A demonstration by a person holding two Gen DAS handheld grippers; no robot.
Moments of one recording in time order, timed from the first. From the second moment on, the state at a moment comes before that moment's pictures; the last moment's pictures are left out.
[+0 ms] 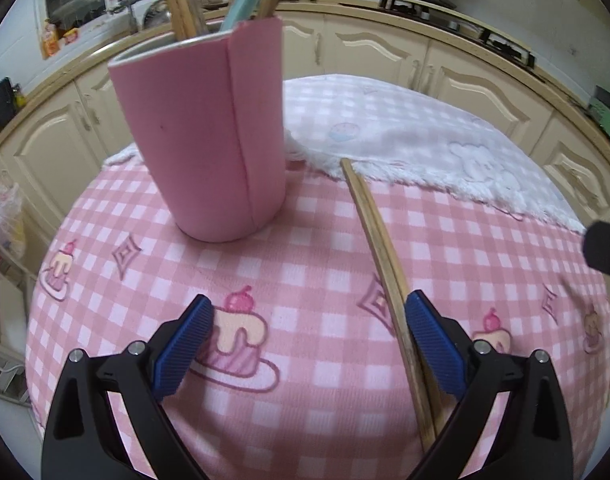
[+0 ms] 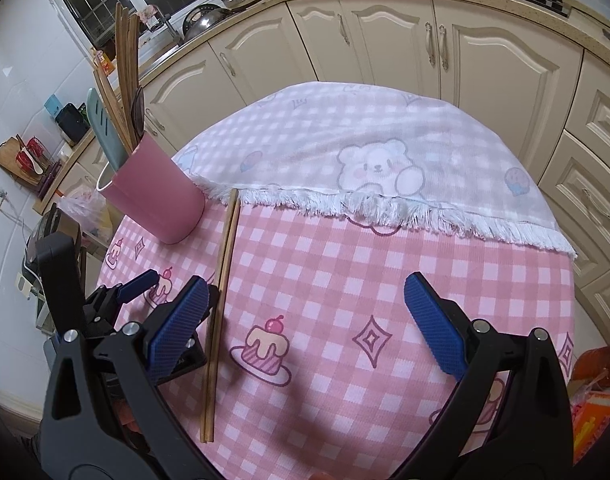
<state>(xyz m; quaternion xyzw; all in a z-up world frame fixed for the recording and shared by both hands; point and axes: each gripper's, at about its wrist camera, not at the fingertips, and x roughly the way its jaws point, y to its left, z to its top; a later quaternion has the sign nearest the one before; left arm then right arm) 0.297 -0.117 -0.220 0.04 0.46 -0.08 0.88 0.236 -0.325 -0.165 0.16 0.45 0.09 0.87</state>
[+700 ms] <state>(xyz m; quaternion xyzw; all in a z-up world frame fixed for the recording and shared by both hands) 0.302 -0.104 -0.215 0.13 0.46 -0.17 0.86 0.268 -0.254 -0.187 0.06 0.52 0.11 0.85</state>
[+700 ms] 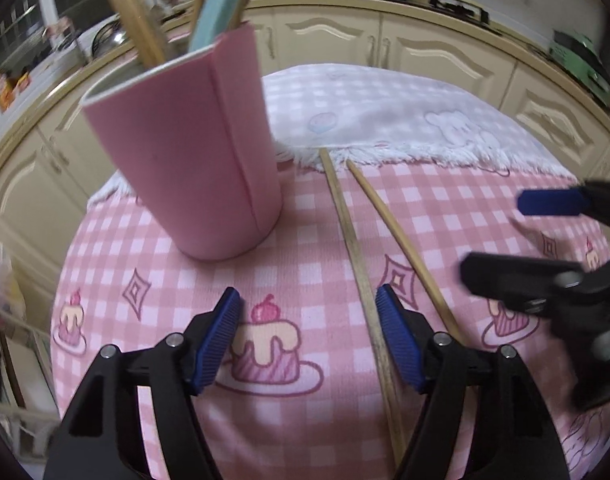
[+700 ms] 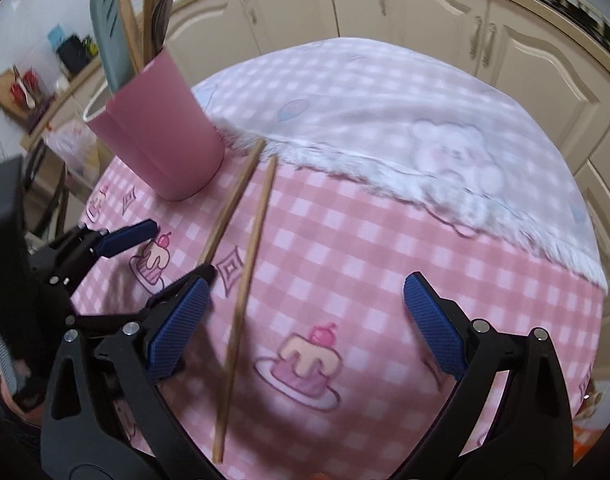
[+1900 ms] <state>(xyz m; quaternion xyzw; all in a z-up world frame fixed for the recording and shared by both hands) 0.237 -0.063 -0.145 0.01 0.34 -0.27 0.90 0.232 -0.272 -0.133 0.12 0.41 0.18 0.89</state>
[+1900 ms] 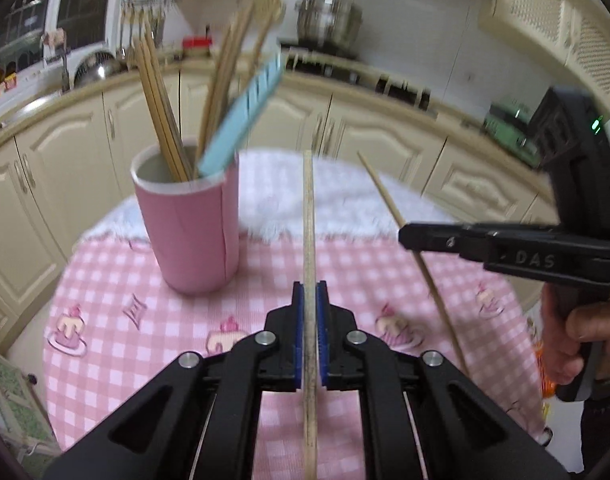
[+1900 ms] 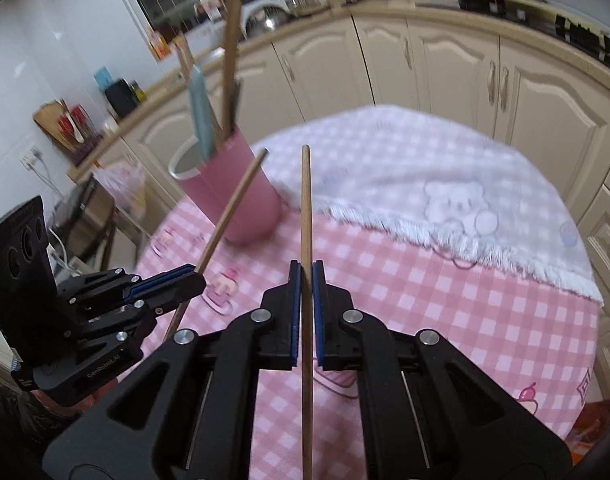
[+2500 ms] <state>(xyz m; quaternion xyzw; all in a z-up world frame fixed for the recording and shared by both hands) 0.237 -0.008 -0.047 -0.08 0.14 -0.22 0.96 0.235 -0.261 -0.024 0.16 0.22 0.20 0.94</state>
